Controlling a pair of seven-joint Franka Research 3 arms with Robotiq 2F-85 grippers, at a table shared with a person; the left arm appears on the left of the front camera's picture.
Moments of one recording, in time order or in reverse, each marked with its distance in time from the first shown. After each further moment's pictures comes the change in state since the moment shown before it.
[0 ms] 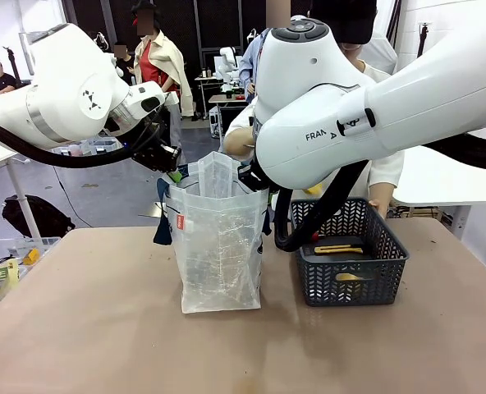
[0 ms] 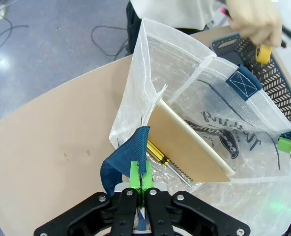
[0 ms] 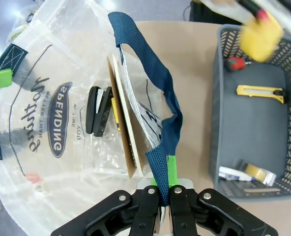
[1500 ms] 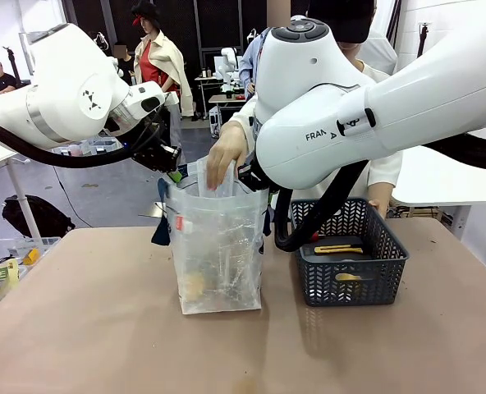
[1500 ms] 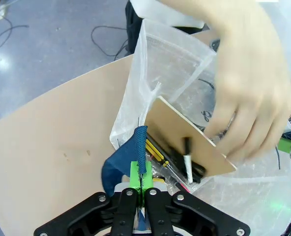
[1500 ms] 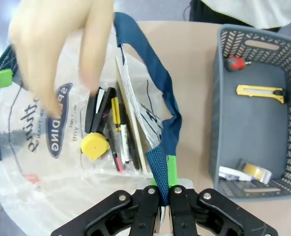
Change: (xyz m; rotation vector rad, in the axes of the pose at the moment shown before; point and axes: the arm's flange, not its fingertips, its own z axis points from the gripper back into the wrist) left arm 0.000 0.000 0.000 0.000 0.000 0.000; right arm 0.000 0.000 0.000 0.000 0.000 0.000
